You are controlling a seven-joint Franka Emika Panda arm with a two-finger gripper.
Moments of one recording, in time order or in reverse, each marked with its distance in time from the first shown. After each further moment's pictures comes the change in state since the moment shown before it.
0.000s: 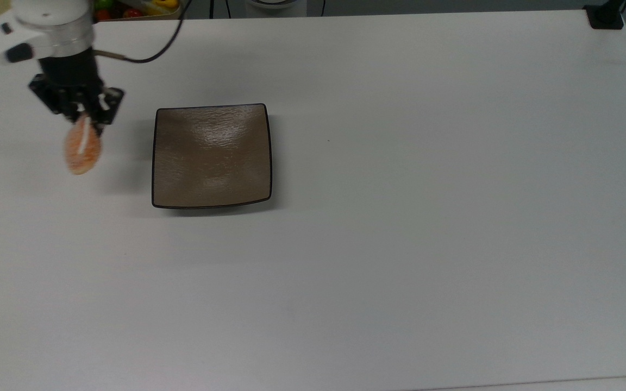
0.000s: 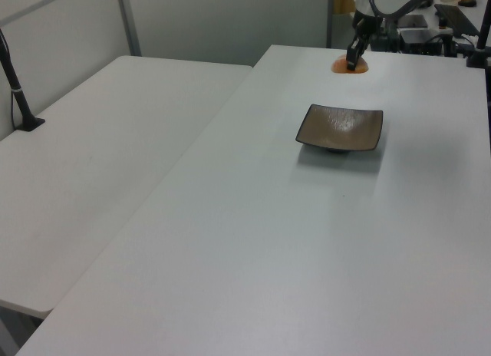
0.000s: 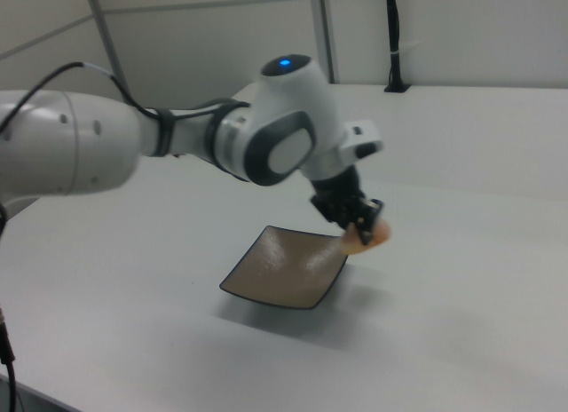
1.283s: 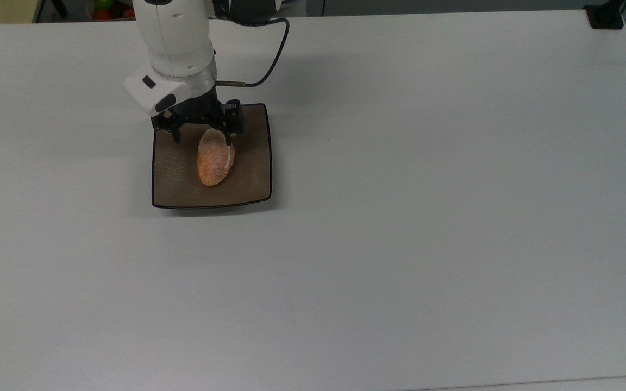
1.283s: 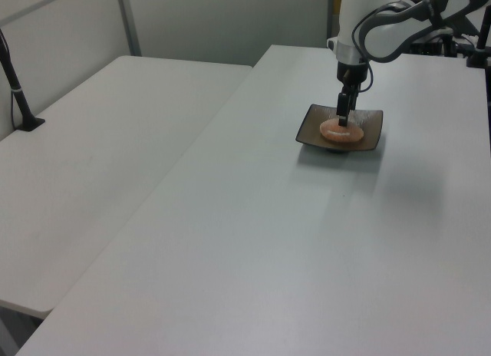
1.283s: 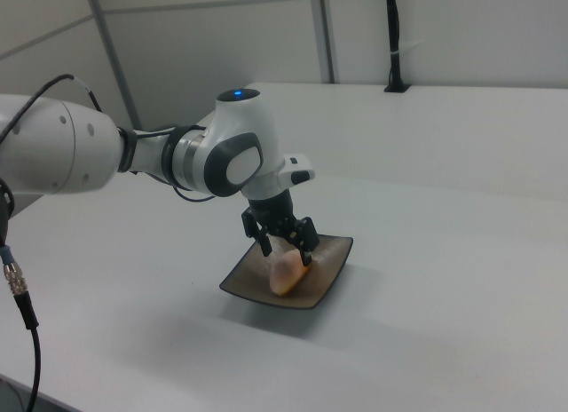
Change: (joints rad) arm 0.205 0.007 0.018 -0.126 -0.004 -0.073 0.103
